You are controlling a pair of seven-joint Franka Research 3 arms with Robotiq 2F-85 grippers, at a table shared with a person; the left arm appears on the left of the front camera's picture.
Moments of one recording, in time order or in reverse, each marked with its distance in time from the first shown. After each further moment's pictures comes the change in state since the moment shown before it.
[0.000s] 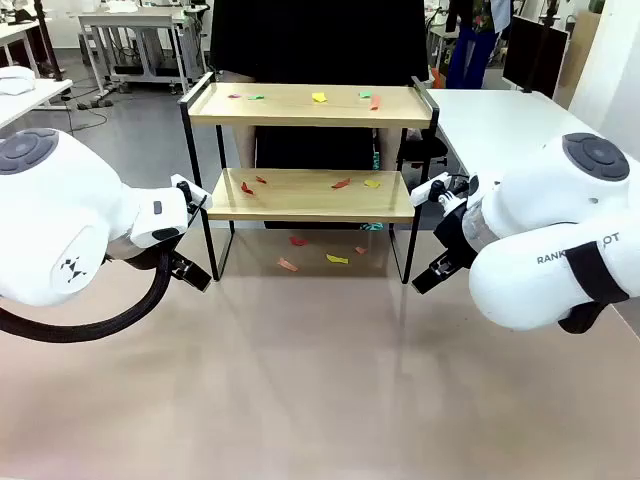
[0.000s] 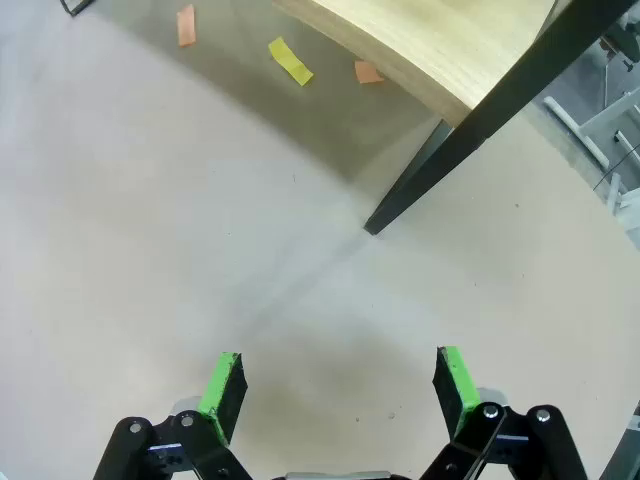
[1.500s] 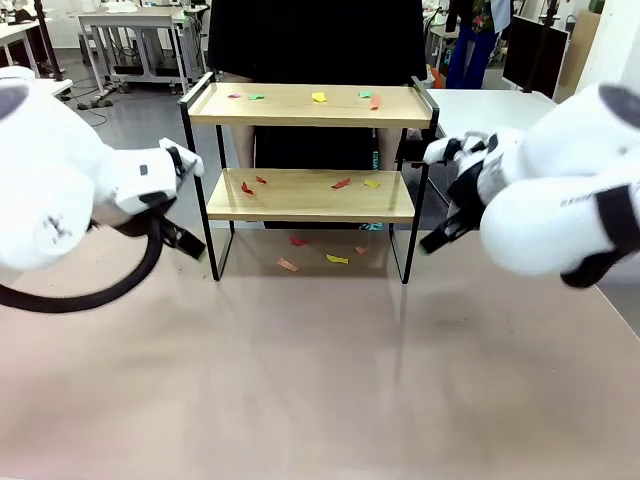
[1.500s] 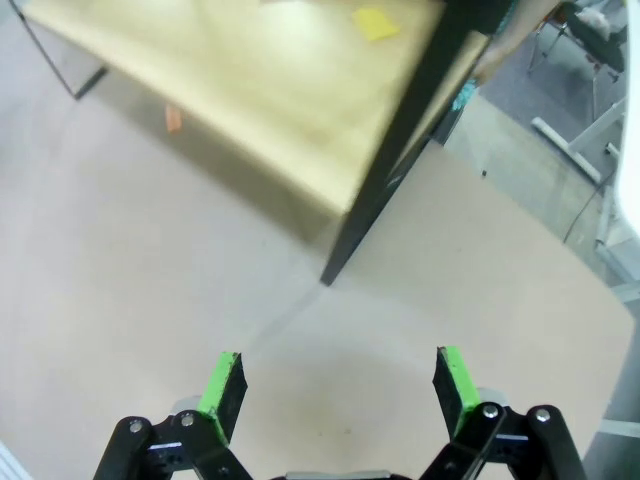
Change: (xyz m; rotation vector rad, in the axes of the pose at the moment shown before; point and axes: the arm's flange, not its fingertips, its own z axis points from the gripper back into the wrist) left arm 0.034 0.026 0.057 -0.016 -0.072 0.011; right arm 0.038 -0.047 0.055 0.012 -0.095 -0.072
